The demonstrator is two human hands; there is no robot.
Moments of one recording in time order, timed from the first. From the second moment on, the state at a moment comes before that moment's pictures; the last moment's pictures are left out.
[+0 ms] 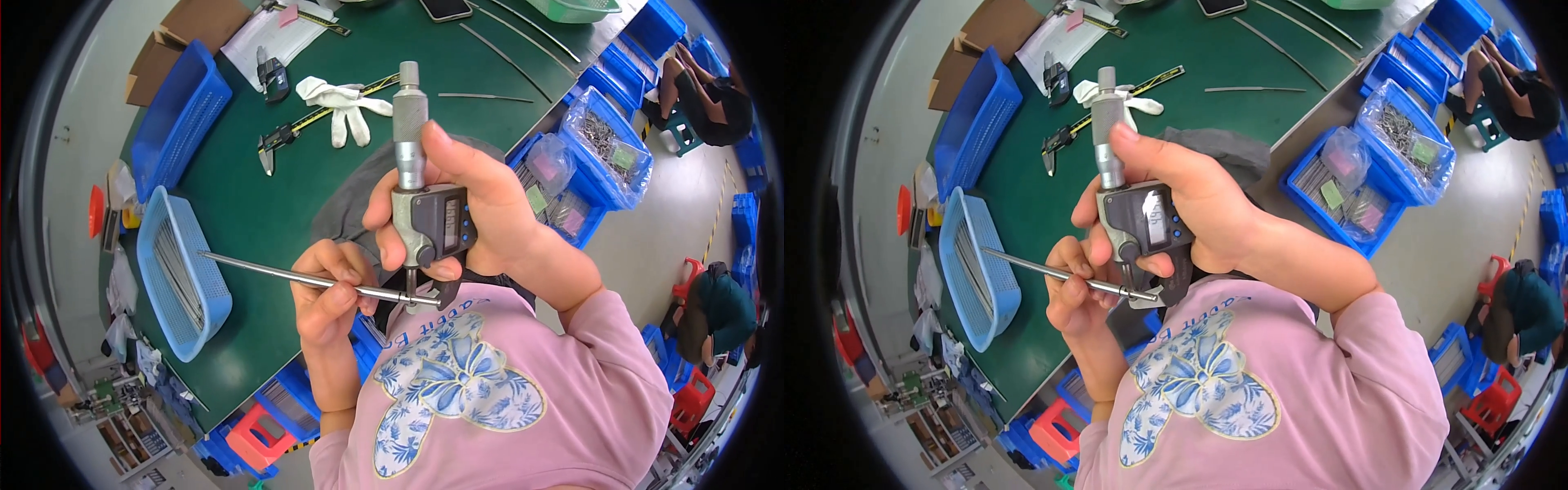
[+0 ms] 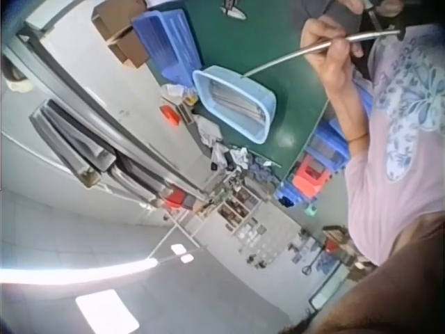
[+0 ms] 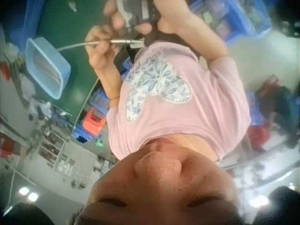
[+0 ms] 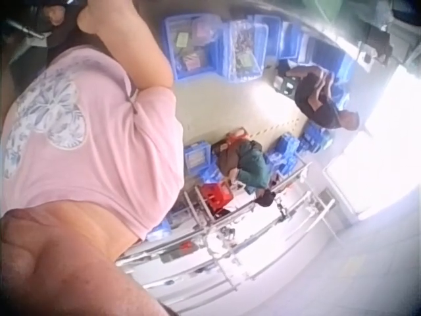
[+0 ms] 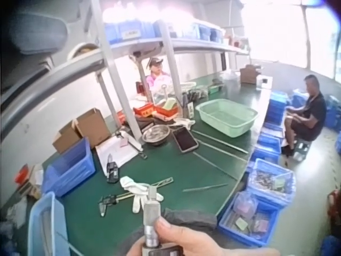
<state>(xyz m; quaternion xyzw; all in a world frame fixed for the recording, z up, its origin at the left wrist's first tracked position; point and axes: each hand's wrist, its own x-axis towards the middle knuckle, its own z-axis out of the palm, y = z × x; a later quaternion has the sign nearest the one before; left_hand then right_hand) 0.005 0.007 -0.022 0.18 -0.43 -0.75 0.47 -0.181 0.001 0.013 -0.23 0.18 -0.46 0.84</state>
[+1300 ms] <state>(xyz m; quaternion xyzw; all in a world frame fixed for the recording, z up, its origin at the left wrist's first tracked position) 0.005 0.004 -0.020 0.17 -0.44 -0.75 0.46 -0.182 0.000 0.008 -0.19 0.17 -0.46 0.85</state>
